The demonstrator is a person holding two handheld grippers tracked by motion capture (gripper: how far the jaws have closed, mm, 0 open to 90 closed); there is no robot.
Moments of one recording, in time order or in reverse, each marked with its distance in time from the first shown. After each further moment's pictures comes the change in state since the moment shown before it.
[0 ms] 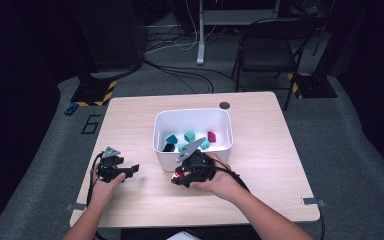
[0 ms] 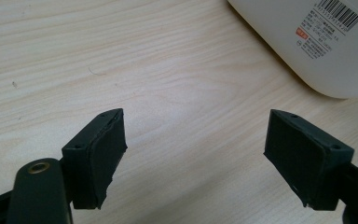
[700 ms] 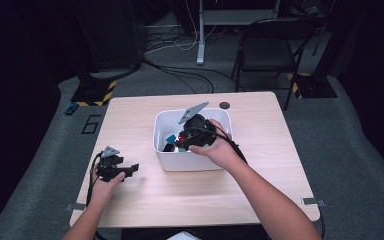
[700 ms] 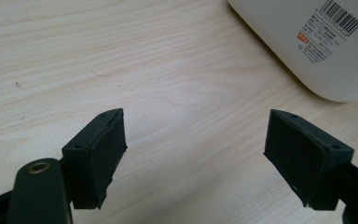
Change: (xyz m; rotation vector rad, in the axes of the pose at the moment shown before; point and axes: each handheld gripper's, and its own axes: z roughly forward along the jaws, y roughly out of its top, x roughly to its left) left arm 0.002 0.000 -0.001 -0.008 -0.001 -0.011; right arm -0.062 0.049 -0.026 -0.029 -0.181 0.071
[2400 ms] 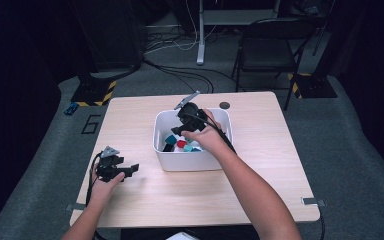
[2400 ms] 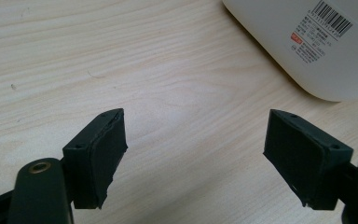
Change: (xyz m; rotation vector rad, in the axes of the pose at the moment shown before) left arm 0.000 0.000 0.000 -0.012 -0.013 0.004; right arm -0.048 0.013 0.049 0.023 -0.099 0.086
